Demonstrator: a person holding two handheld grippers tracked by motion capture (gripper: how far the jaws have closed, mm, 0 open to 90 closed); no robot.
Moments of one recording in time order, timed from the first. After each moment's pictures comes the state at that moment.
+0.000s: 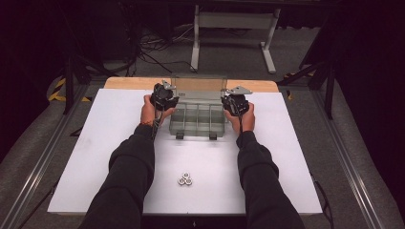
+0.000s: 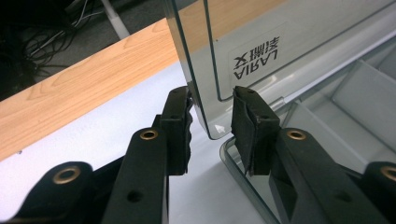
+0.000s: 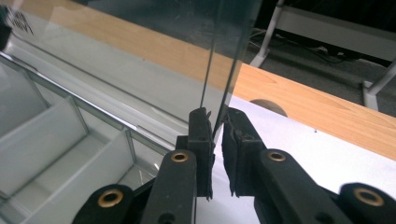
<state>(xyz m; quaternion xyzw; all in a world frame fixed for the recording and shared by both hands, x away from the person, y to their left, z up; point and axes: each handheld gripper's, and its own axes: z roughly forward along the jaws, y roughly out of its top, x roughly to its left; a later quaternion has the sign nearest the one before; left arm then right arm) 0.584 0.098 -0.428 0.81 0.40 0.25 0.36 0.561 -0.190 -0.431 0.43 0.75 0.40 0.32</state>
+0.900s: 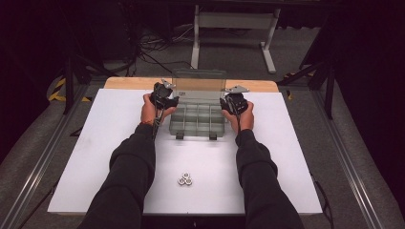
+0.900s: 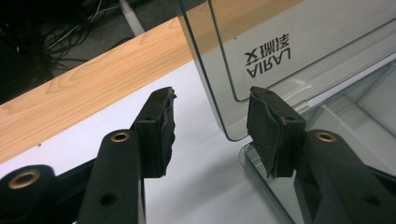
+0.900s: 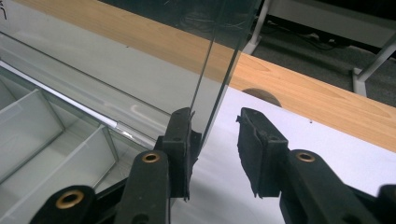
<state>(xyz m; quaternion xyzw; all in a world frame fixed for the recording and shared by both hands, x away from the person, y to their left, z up) 0.589 0.100 -0.428 0.80 0.42 0.26 0.34 0.572 -0.187 -0.435 0.45 0.75 0.37 0.32</state>
